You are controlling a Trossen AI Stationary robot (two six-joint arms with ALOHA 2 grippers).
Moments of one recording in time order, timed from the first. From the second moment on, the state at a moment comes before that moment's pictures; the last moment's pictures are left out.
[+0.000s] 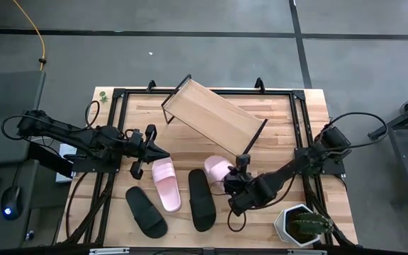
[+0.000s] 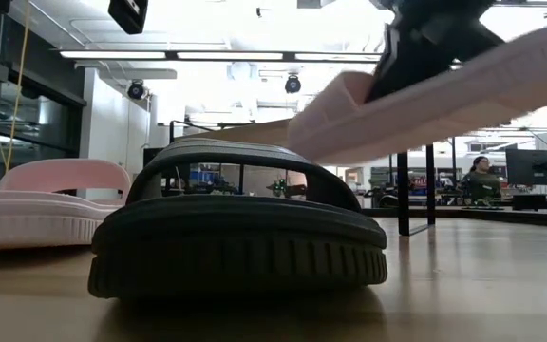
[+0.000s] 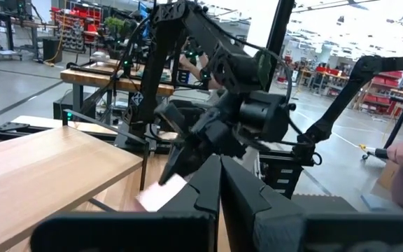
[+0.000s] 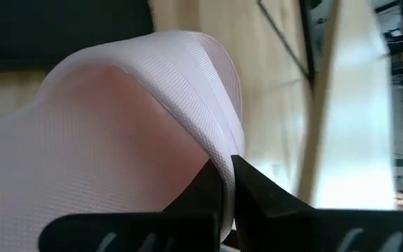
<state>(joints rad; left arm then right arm) -0.12 0.75 0.48 0.29 -0.06 -0.18 0.54 1.81 1.34 -0.92 0.87 0.33</state>
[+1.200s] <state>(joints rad) -0.12 0.75 0.48 0.29 -0.06 -0.18 0.33 1.81 1.48 -1.00 1.07 0.29</state>
